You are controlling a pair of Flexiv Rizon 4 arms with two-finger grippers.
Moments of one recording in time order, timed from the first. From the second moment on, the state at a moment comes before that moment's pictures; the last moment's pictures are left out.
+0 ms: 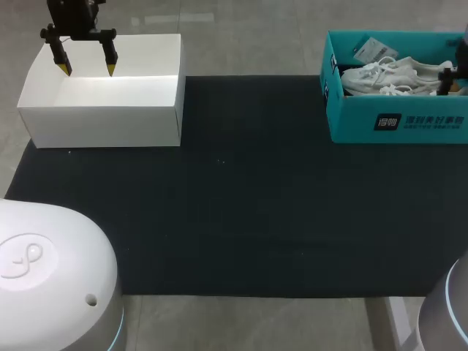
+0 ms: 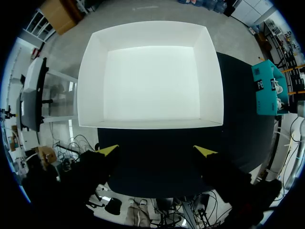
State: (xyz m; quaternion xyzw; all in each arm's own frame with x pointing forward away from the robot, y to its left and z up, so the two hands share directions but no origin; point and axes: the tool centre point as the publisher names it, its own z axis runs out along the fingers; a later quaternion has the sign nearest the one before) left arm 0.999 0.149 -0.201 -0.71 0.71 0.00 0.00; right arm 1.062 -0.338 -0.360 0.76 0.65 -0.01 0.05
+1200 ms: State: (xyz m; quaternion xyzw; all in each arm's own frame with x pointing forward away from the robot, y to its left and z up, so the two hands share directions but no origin) left arm 0.999 0.149 -0.201 -0.71 0.71 0.00 0.00; right arm 1.054 -0.370 -0.300 0.82 0.55 -0.10 0.09
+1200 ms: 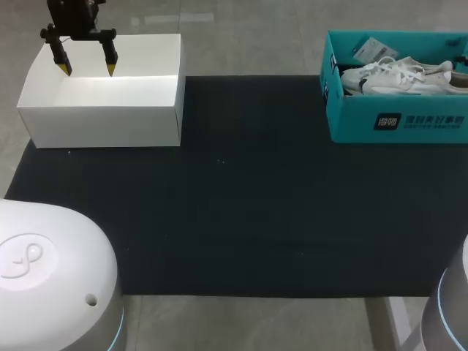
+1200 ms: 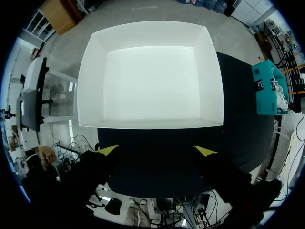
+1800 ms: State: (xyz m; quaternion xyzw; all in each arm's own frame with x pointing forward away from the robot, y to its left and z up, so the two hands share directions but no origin) left arm 0.999 0.149 -0.201 -0.71 0.71 0.00 0.00; right arm 1.056 -0.364 -0.198 0.84 0.51 -0.09 0.14
